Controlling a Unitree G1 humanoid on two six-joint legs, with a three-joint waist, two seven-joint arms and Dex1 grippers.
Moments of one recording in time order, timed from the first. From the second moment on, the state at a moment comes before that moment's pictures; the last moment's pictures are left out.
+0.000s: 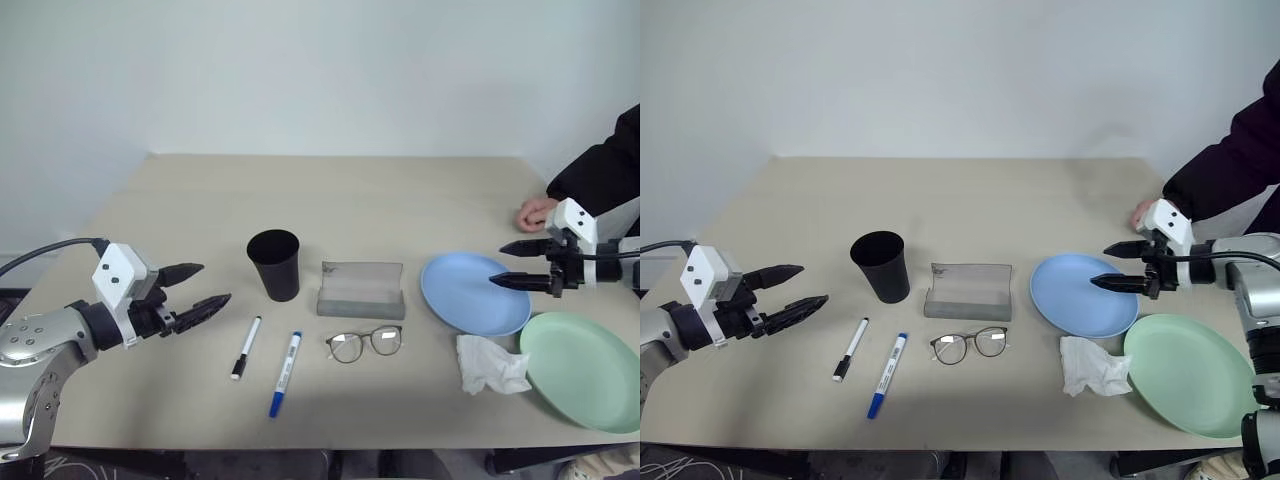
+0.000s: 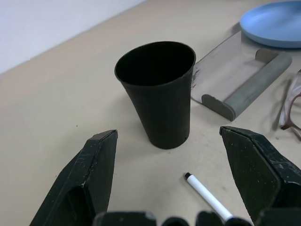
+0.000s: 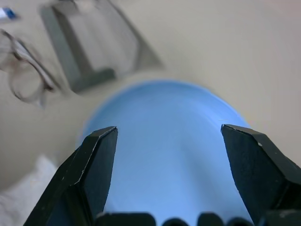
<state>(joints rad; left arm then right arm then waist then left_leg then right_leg) 0.11 0.85 0.44 -0.36 -0.53 0.50 -0.93 -0.58 -0.98 0.03 0.45 0.24 0.31 1.36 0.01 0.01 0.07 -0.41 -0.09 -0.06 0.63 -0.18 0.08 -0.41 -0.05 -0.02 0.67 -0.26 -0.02</state>
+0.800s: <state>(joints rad) 0.18 0.85 0.46 -0.35 -0.52 0.47 -0.94 -0.71 -1.07 0.06 1.21 -0.03 0.03 1.36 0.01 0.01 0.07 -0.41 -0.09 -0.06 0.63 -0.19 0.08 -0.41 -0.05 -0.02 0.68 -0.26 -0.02</state>
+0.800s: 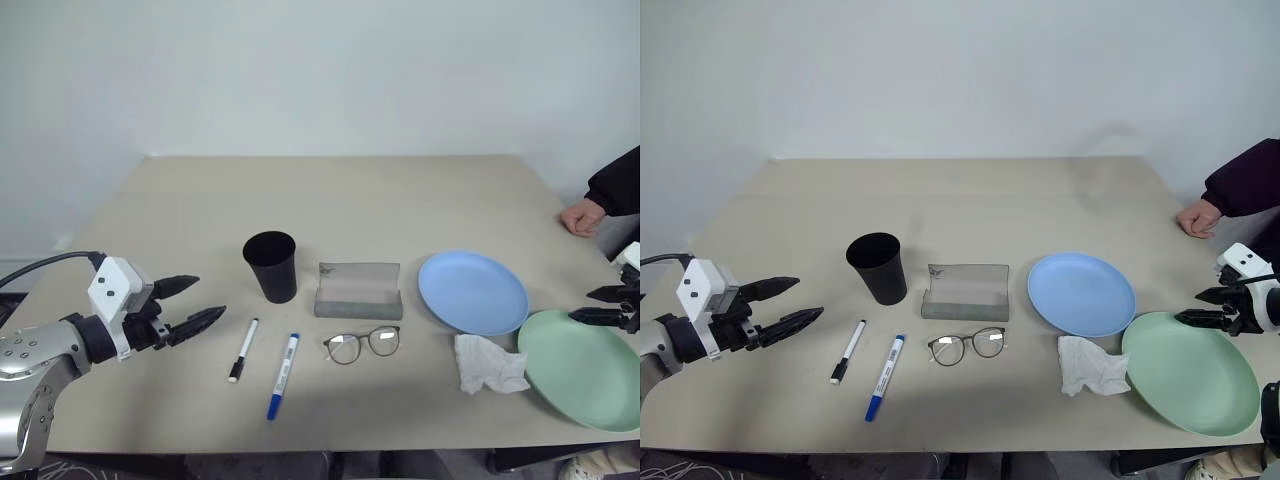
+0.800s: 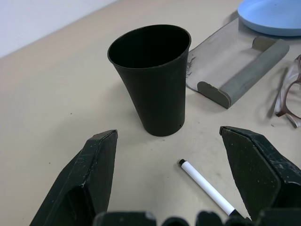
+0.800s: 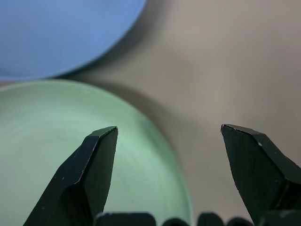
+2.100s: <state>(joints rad) 0.18 0.84 0.45 -0.36 -0.52 0.47 -0.93 -0.77 -1.05 0.09 1.29 -0.17 0.00 1.33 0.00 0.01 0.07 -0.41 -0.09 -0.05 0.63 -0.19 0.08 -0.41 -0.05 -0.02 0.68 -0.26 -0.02</state>
